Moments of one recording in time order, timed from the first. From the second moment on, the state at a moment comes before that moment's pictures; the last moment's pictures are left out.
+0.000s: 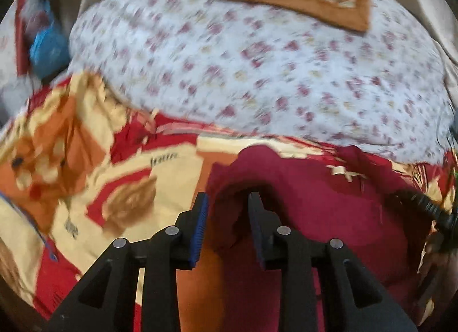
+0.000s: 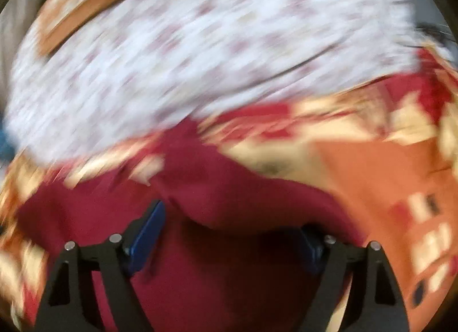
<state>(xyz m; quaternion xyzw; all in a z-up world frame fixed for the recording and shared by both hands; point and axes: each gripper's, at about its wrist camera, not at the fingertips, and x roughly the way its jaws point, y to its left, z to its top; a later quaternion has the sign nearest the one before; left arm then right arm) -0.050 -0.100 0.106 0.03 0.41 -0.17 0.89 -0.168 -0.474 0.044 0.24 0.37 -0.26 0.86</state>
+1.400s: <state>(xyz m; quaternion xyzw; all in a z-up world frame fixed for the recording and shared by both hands) -0.041 -0.080 0.078 -0.04 0.46 -0.18 0.87 -0.167 -0.477 0.036 0.23 0.45 -0.19 0.84</state>
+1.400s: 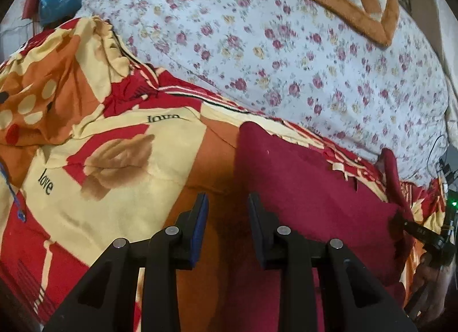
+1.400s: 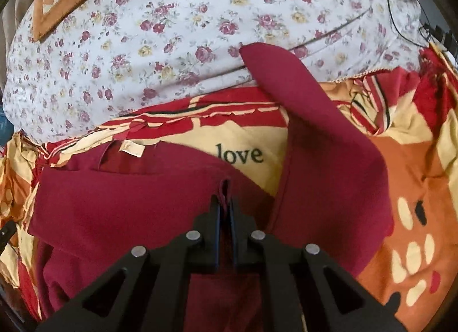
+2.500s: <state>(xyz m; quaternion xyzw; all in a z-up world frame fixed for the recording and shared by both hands) 0.015 -0.077 0.050 -0.04 0.51 -0.19 0.84 -0.173 -0.443 0.050 0.21 0.44 -0.14 0.86</state>
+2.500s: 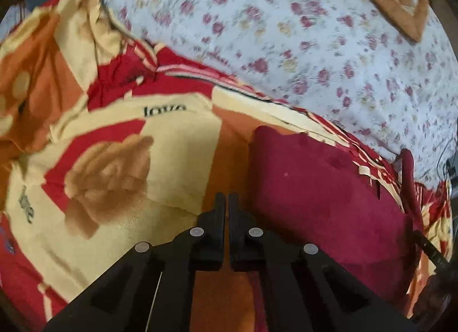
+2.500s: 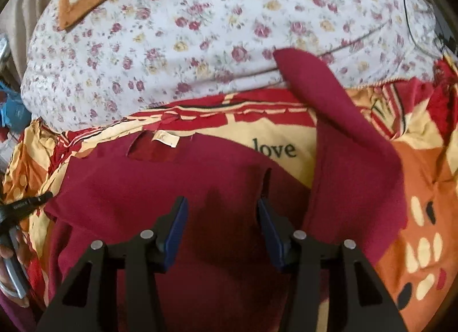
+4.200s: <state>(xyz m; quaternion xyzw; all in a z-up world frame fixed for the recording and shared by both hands) -0.060 -0.188 0.049 0.08 0.50 -0.23 0.83 -0.183 -0.540 0.033 0.23 0.47 -0.21 0.83</state>
